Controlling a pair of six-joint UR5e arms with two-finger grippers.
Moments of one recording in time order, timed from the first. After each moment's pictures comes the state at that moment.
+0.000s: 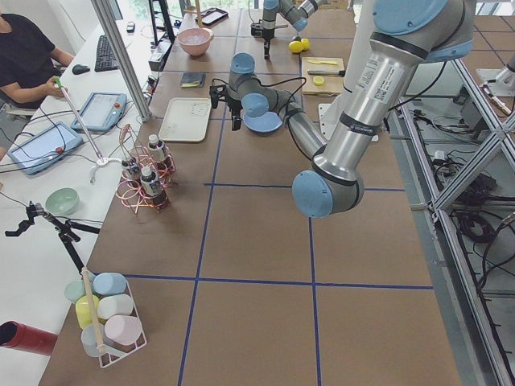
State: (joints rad) left arm -0.78 -2.04 -1.84 -1.80 -2.02 -1.33; right arm 0.81 -1.73 1.75 -0.97 2.03 0.94
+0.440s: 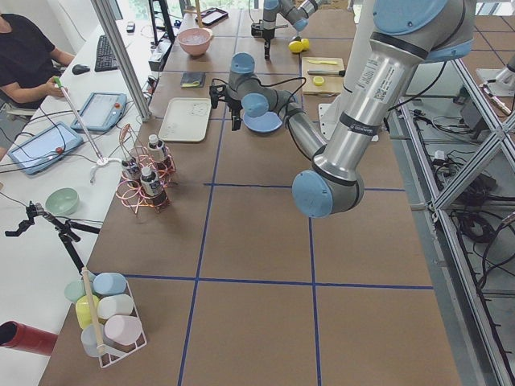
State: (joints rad) left arm -0.78 -2.04 -1.84 -1.80 -2.02 -1.33; right arm 0.81 -1.73 1.75 -0.97 2.03 0.94
